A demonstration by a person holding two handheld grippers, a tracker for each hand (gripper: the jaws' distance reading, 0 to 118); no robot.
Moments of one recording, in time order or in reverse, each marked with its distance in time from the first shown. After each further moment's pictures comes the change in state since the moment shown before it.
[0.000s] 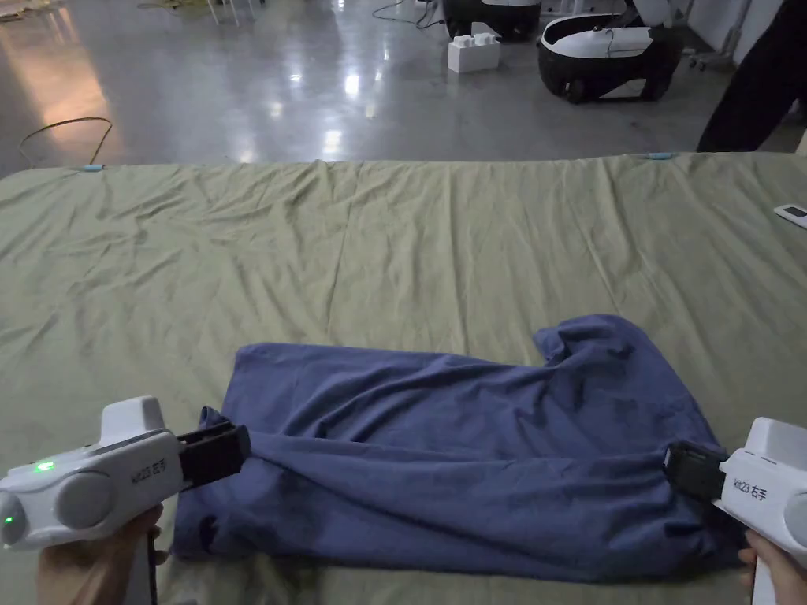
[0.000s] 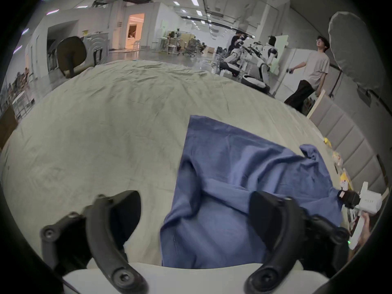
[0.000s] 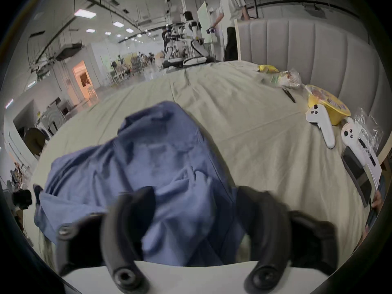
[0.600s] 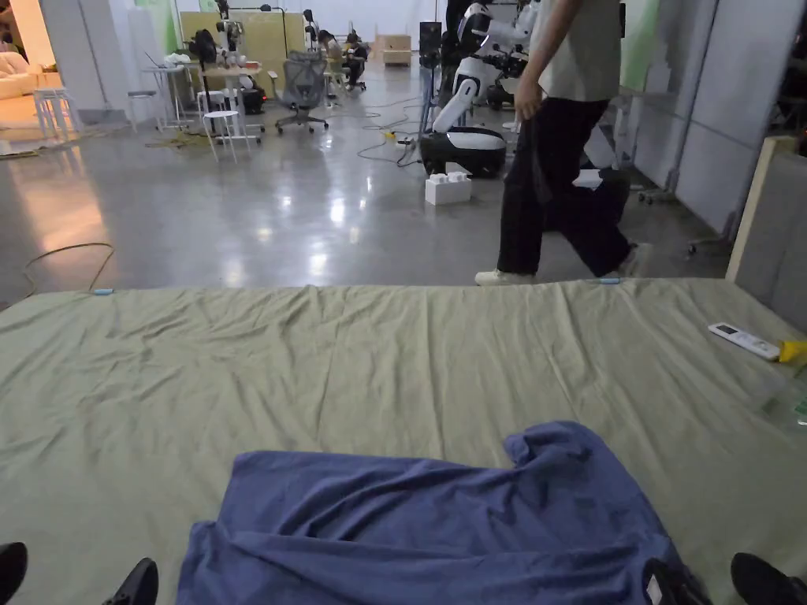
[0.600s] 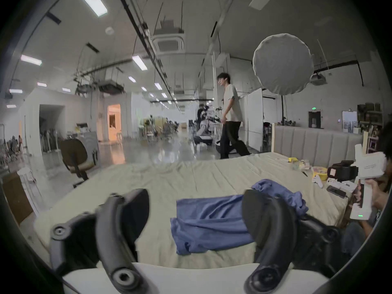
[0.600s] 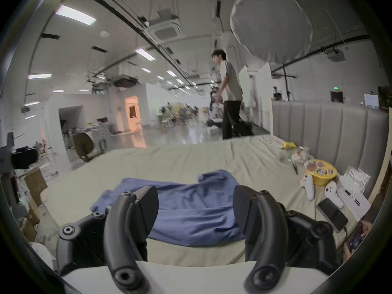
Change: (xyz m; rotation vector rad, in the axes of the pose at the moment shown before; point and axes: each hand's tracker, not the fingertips) left arm 0.062 -0.066 0.336 0.632 -0.034 -0.373; right arm -0.034 -0.059 0.290 0.544 0.337 0.189
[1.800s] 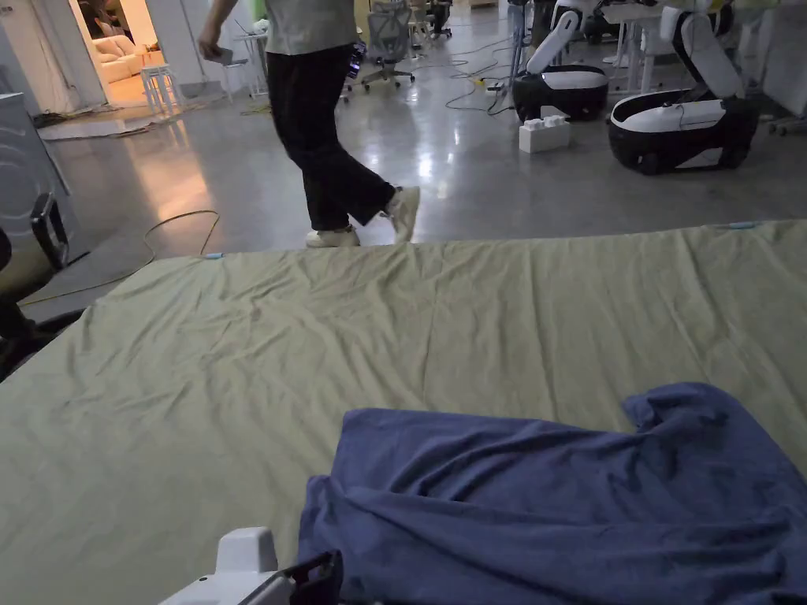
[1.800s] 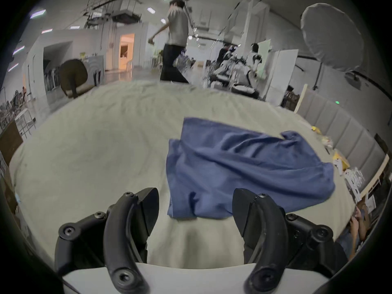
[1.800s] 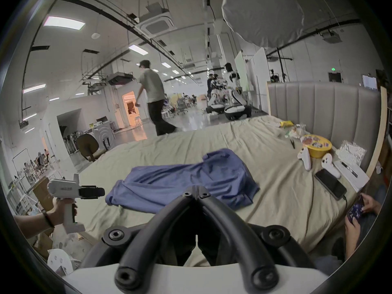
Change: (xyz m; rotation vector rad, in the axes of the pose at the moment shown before) left arm -0.041 -0.179 -0.214 -0.584 0.014 0.254; right arm 0.008 -0.027 0.028 -0.176 -0.070 -0.120
